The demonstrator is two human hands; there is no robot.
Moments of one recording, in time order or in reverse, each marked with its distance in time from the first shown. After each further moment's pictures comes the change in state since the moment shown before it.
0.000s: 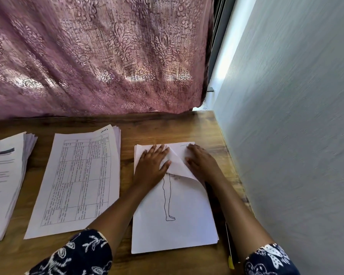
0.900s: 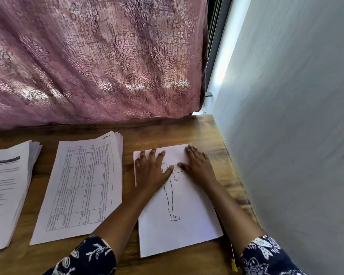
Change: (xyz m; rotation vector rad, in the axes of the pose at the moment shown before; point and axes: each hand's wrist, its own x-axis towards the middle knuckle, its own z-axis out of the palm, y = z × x) left_hand -0.001 0.017 -0.010 0.221 -0.059 -0.242; right_hand 0.005 -0.010 0.018 -0.198 -0.050 0.091
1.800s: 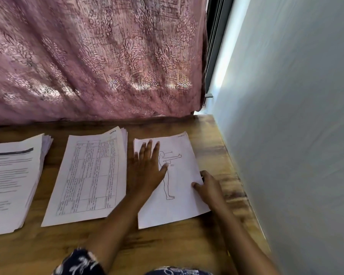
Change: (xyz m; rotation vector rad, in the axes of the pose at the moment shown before) left_hand -0.043 0.000 -0.038 -0.050 0.182 0.049; right_hand -0.099 -0.018 -0.018 0.523 -0.017 0.365
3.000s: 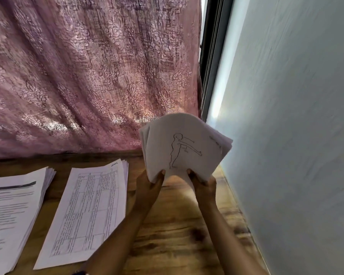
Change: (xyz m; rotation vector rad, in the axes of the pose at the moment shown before) left_hand 0.023 0.022 -0.037 -1.033 0.244 -0.113; right_hand 0.063 -0.050 -0.005 0.901 0.300 -0.368
